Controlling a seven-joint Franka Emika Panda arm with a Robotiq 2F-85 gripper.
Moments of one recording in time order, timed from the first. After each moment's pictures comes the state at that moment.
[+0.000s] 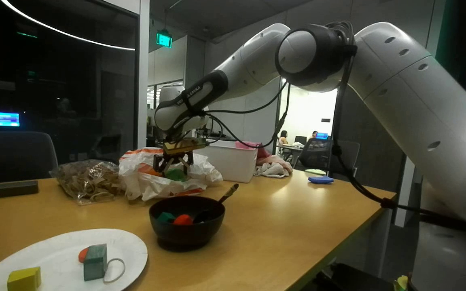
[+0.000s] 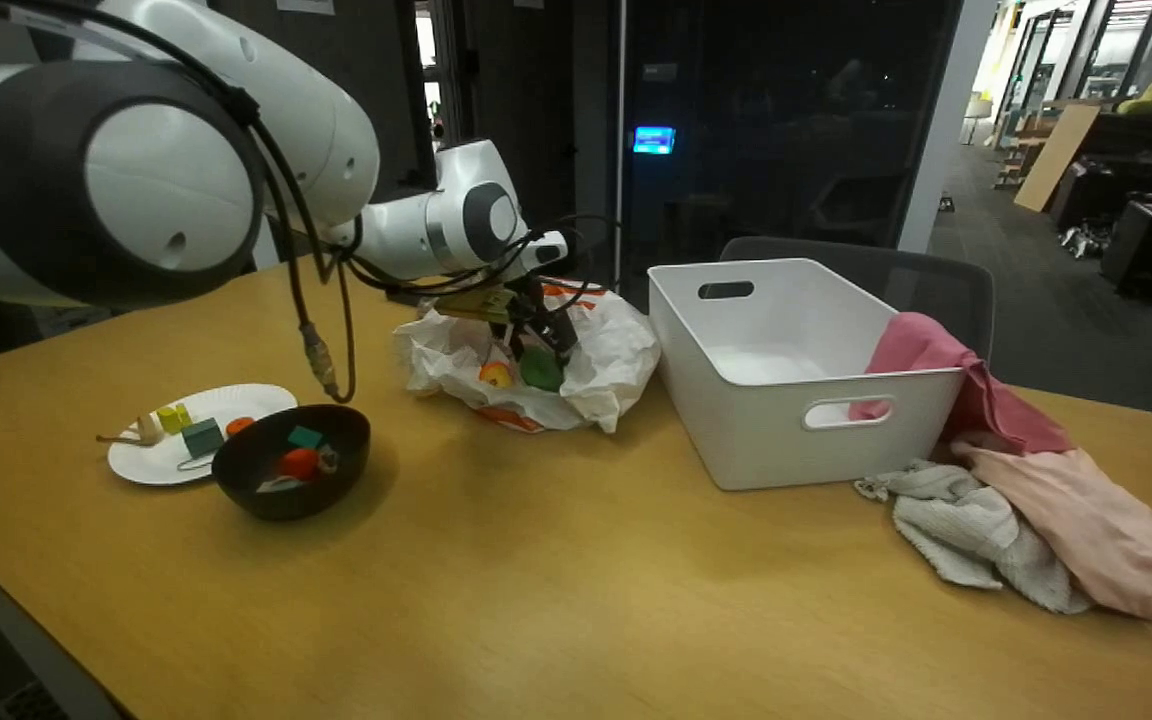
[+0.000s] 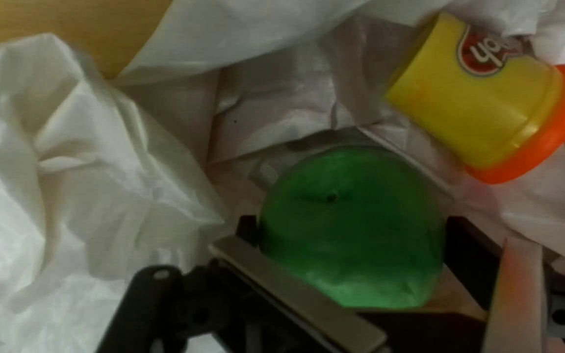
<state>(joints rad) 0.09 0.67 -0.08 -1.39 -0.23 2.25 0.40</state>
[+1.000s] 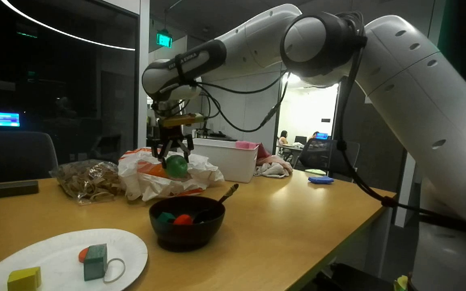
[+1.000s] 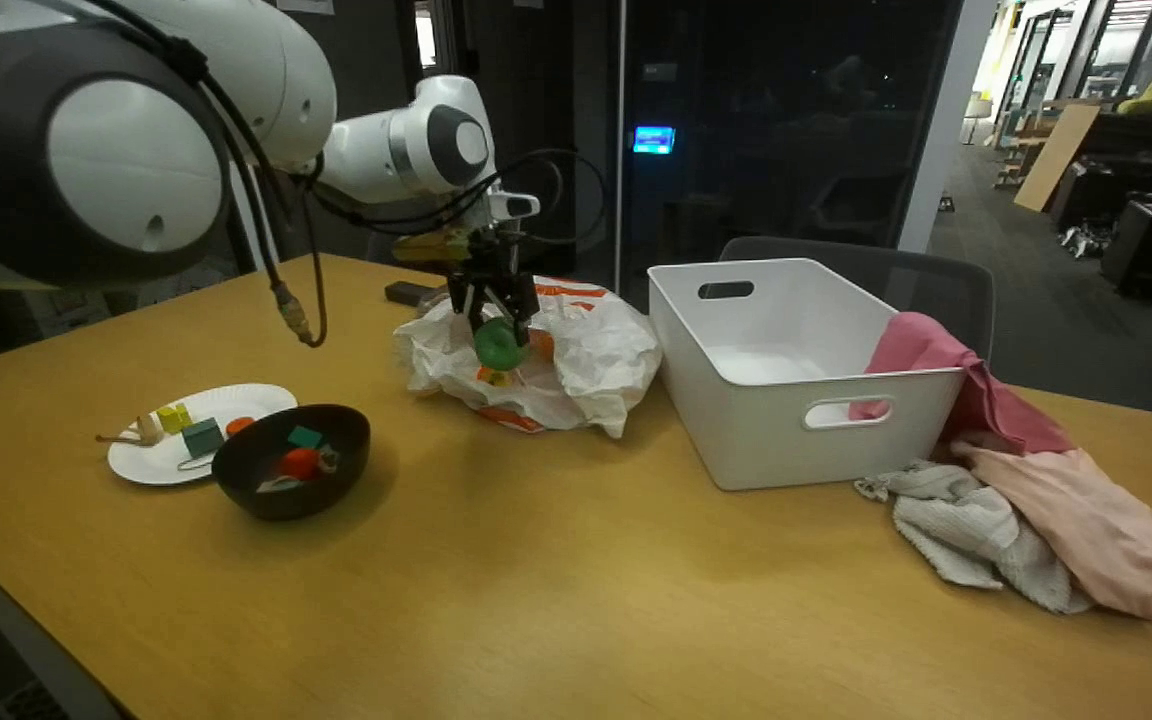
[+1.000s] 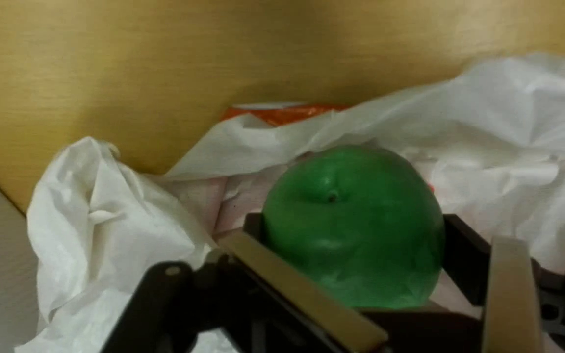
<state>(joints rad) 0.12 0.62 -0.04 -1.23 -0.17 1.79 0.34</state>
